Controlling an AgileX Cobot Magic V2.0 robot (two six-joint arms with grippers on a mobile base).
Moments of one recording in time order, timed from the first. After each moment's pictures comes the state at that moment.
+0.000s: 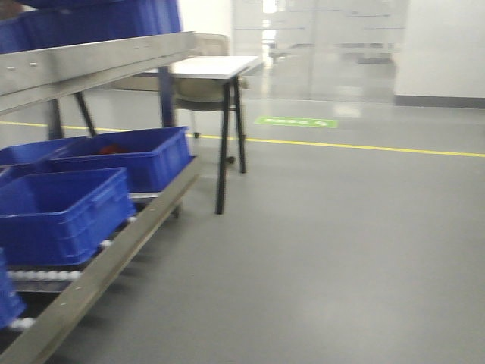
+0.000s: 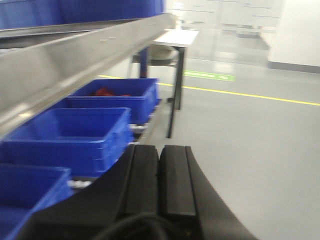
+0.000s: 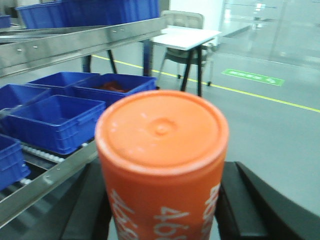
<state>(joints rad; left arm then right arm) -0.07 -0.02 0.03 -0.07 0.07 0.03 0.35 0.10 -0.45 -0.15 0.49 0.16</state>
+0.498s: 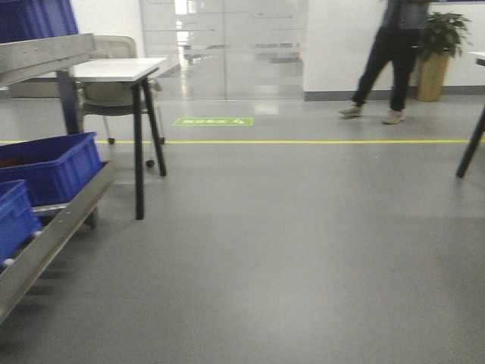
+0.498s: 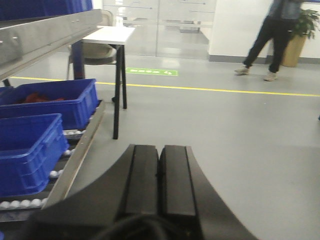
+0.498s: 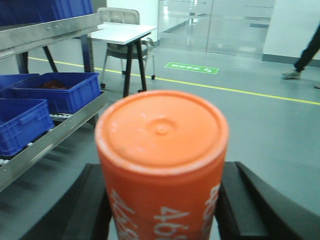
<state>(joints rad) -0.07 -0.02 0.03 -0.07 0.07 0.03 0.35 0.10 -0.45 -0.15 0.49 0.16</state>
